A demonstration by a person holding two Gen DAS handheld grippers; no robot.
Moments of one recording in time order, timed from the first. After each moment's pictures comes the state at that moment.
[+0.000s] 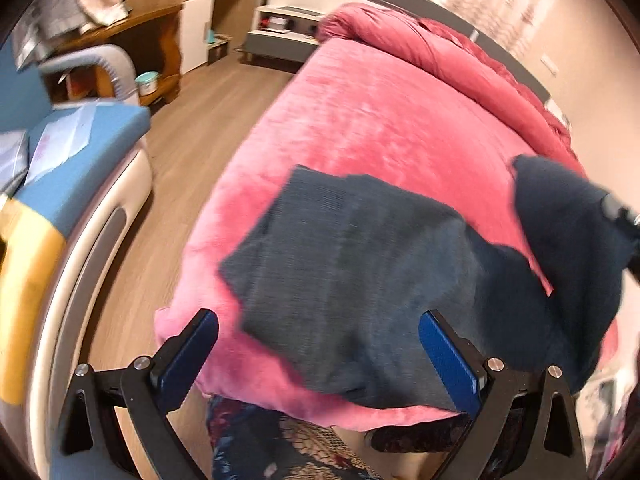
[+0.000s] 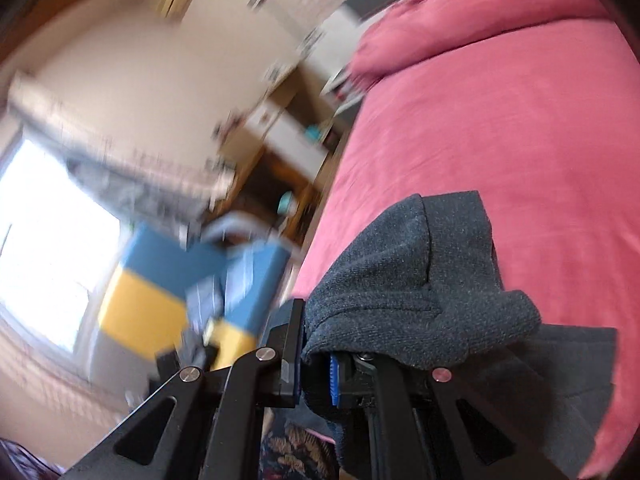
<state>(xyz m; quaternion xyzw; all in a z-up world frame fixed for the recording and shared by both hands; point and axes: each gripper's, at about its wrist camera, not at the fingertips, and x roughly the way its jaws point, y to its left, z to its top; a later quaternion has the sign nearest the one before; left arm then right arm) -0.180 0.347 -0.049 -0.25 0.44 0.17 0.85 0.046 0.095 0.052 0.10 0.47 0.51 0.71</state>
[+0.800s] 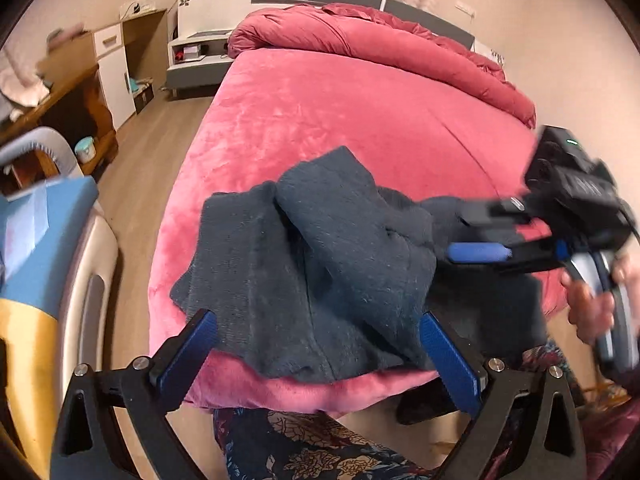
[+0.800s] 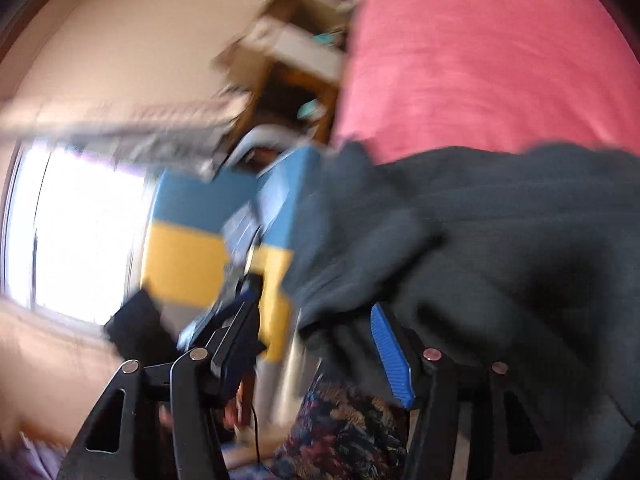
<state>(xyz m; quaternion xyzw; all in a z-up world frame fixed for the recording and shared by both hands) -0.168 0.293 -0.024 -0.12 0.45 0.07 0.88 0.035 0.114 -0.068 0.24 0.63 0.48 0.56</state>
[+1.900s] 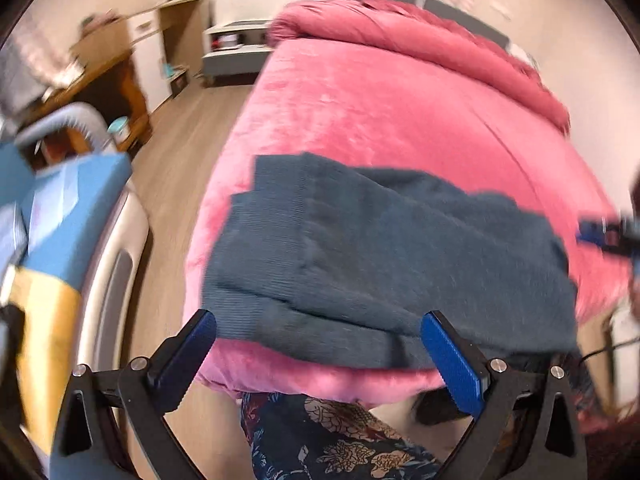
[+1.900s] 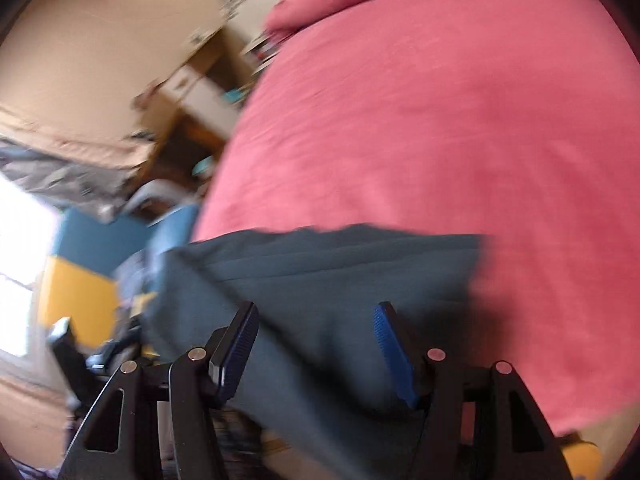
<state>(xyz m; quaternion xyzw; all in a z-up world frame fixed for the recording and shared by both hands) -0.185 0.317 -0.041 -0.15 0.46 0.13 0.87 0.059 -0.033 -0.019 0.09 0.54 0.32 0.77</state>
